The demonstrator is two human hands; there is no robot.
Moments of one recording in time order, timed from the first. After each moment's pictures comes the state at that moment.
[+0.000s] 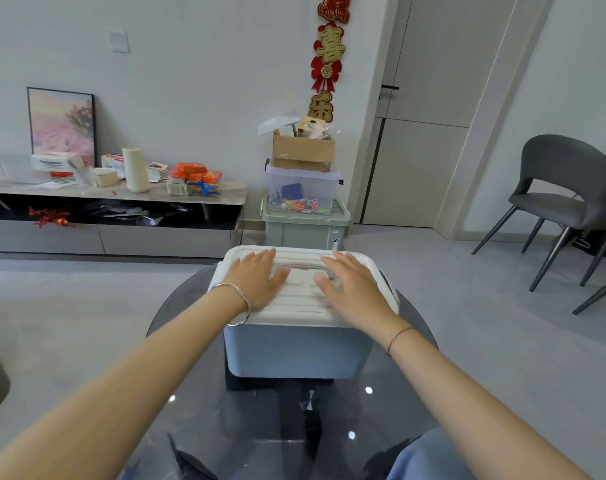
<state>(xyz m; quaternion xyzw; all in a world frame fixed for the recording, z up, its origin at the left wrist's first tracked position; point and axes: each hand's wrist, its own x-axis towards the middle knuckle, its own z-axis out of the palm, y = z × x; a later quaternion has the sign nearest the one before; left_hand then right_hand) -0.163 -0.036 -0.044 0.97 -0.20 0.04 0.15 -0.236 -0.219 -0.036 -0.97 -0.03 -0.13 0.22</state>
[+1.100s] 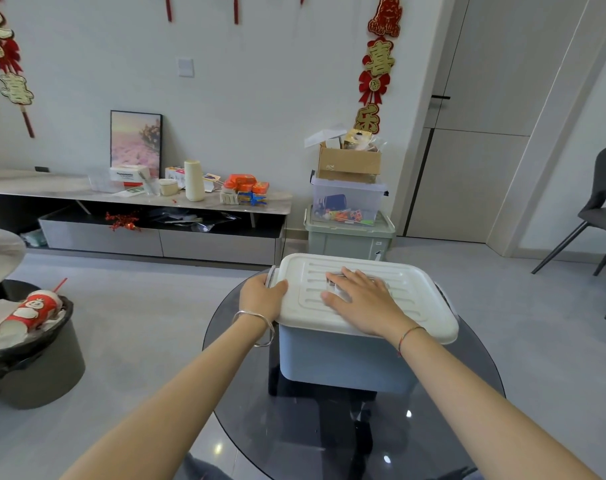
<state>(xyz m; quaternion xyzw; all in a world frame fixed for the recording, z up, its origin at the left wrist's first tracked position) -0.187 0.020 -0.061 0.80 0.06 0.08 0.60 -0.209 -0.164 -0.042 -0.99 -0.08 0.00 0.11</state>
